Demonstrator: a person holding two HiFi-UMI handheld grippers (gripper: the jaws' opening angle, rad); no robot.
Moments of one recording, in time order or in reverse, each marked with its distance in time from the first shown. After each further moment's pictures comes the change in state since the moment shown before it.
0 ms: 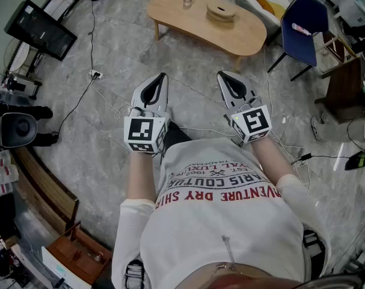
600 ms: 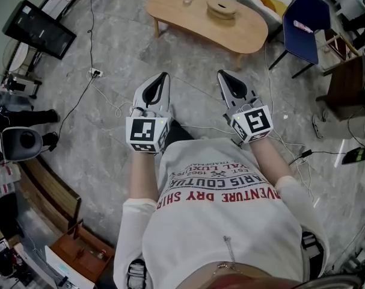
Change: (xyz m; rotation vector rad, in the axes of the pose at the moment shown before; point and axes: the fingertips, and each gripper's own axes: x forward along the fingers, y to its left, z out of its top) left arm 0.012 0.004 -0.002 -0.009 0.005 -0.001; right arm 0.009 -0.007 0.000 0.082 -0.029 -0.013
